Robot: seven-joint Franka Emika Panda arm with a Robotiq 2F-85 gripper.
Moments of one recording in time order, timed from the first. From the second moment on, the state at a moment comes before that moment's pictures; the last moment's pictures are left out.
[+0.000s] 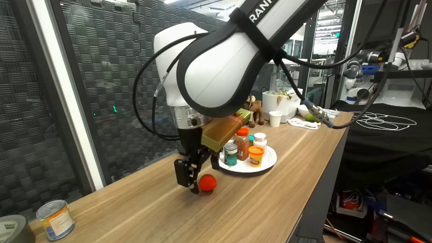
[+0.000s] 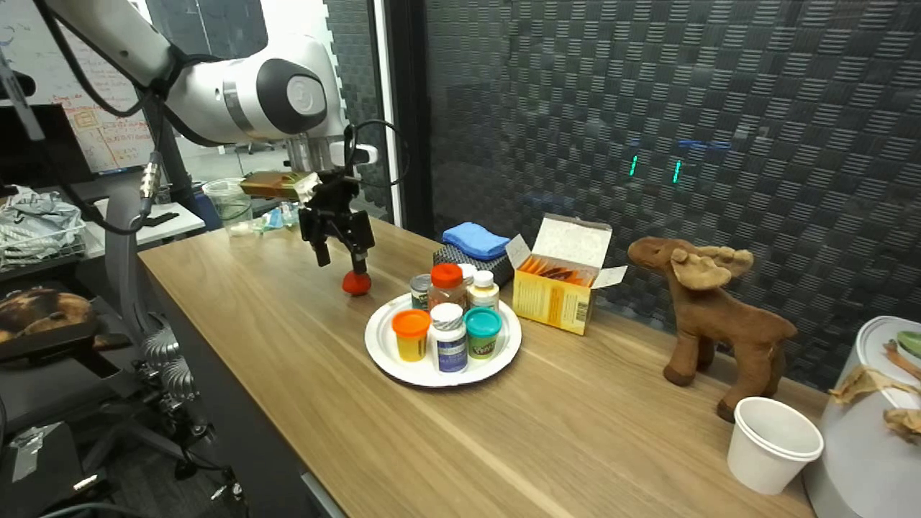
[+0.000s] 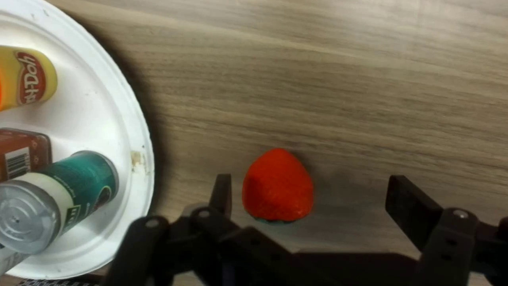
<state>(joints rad) 0.26 0.44 0.10 -1.91 -0.23 2.26 0.32</state>
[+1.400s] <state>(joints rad) 0.25 0.53 0.08 -1.80 -0.23 2.20 0.23</state>
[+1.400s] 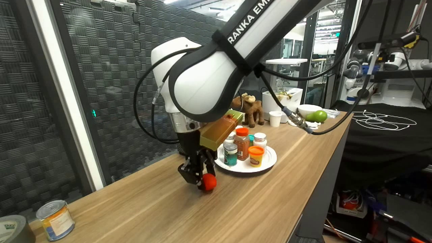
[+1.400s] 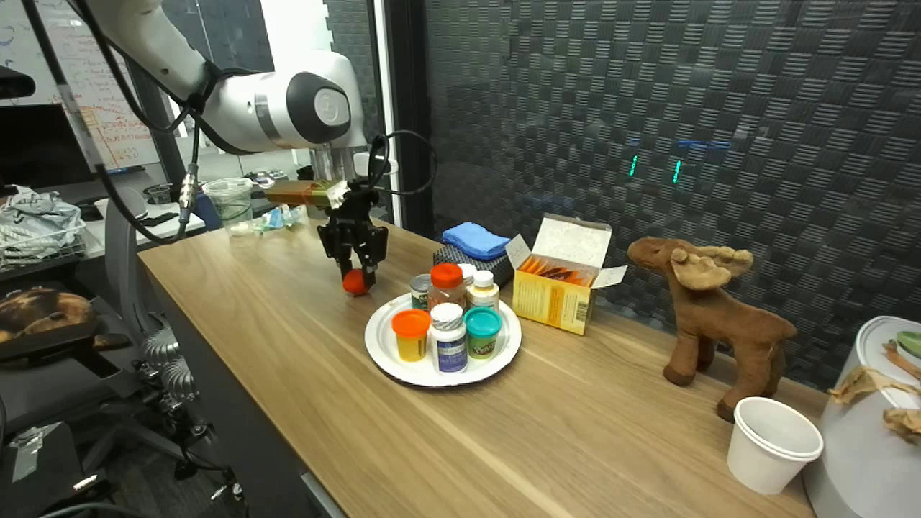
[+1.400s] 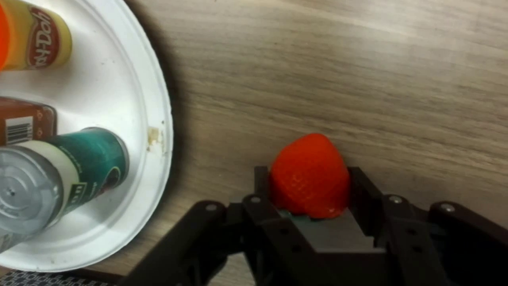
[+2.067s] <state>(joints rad) 0.30 0.37 0.06 -1.99 -0.32 2.24 0.44</state>
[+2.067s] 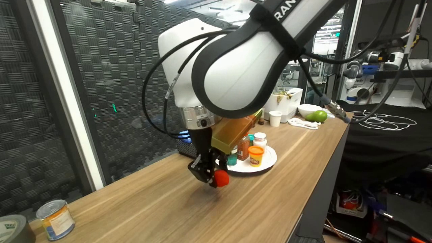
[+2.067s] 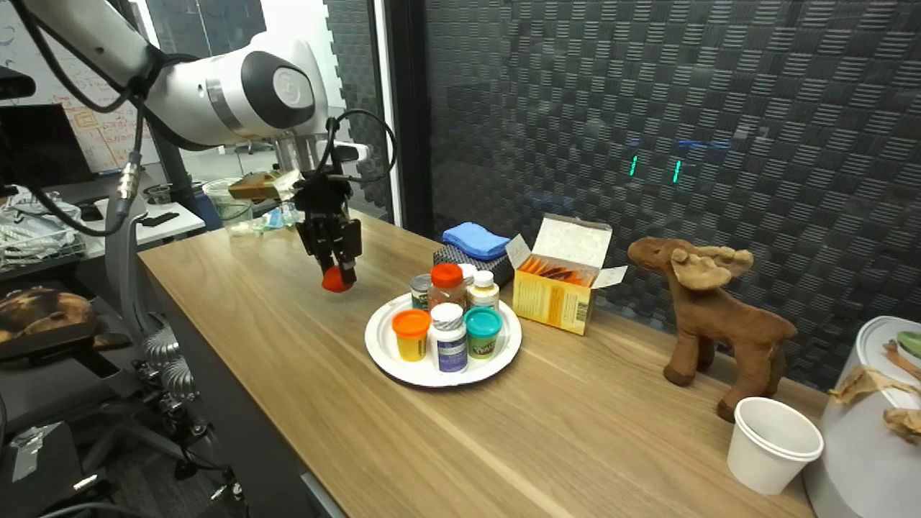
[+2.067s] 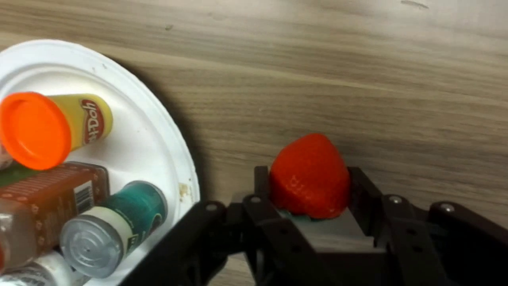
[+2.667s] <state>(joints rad) 0.26 0.34 -0.03 -2.03 -0.36 2.26 0.59</state>
